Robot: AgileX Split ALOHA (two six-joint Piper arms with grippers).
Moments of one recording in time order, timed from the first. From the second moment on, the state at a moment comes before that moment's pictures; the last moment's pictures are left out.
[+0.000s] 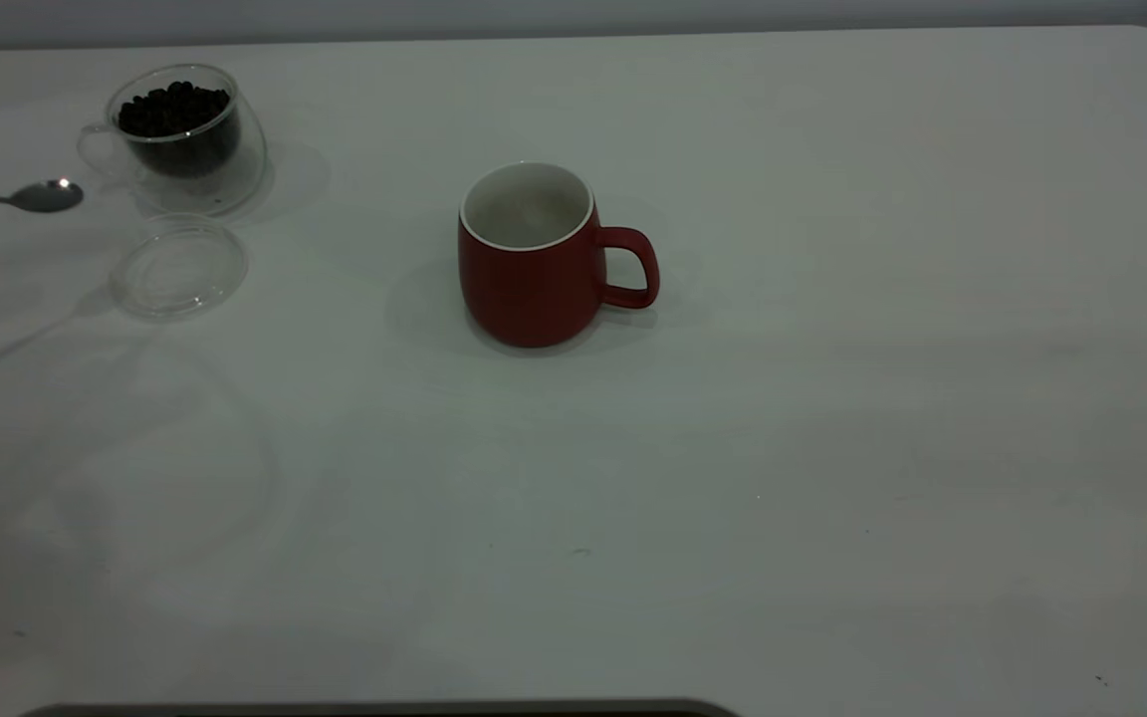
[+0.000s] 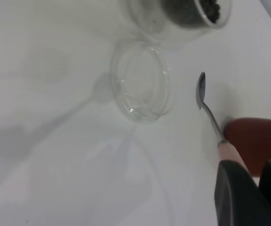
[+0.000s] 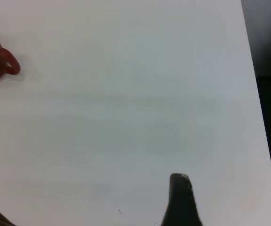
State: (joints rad) left arm 0.72 2.11 -0.93 -1.32 0.88 1.36; right arm -0.02 0.03 -0.47 0.06 1.13 -0.09
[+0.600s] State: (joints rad) left arm 0.68 2.36 -0.98 -1.48 0.89 1.51; right arm -0.02 0.03 -0.47 0.06 1.13 -0.09
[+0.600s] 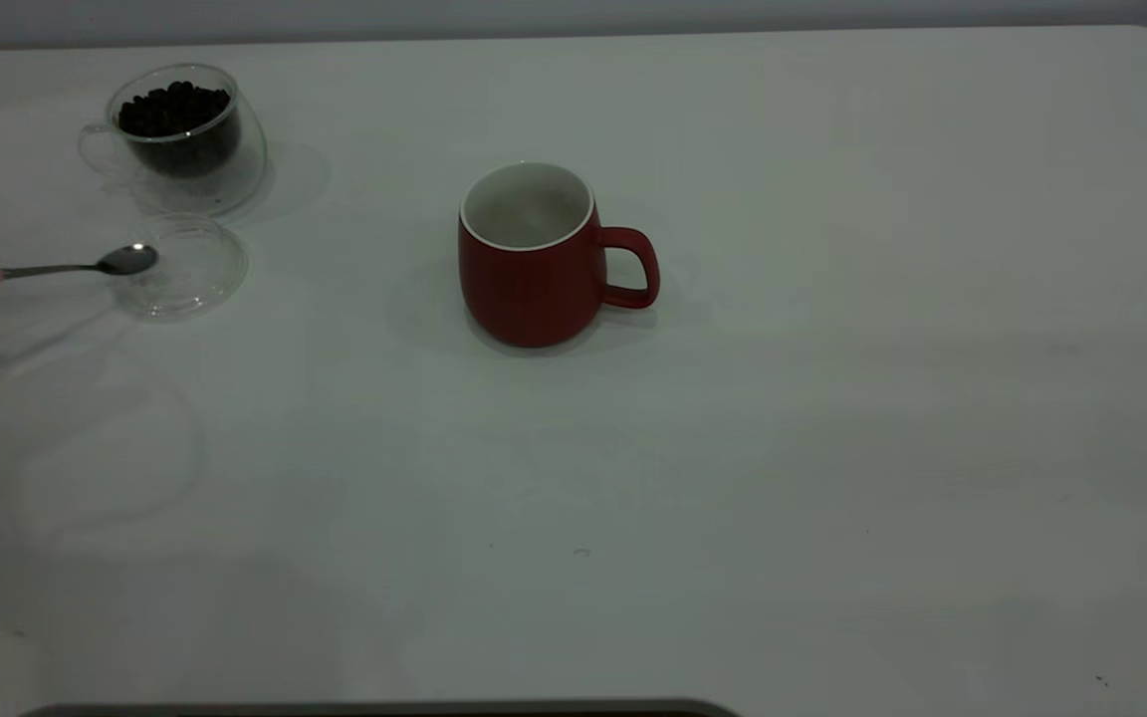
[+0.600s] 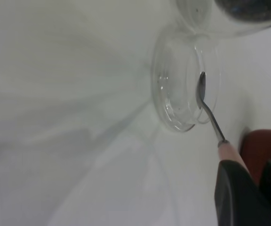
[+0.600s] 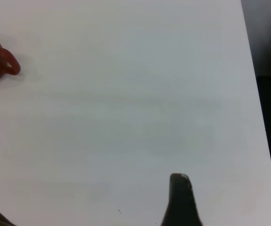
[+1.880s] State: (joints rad) left arm 0.55 2.46 -1.06 -1.59 0.87 1.57; right arm -0.02 0.03 -0.47 0.06 1.13 -0.09
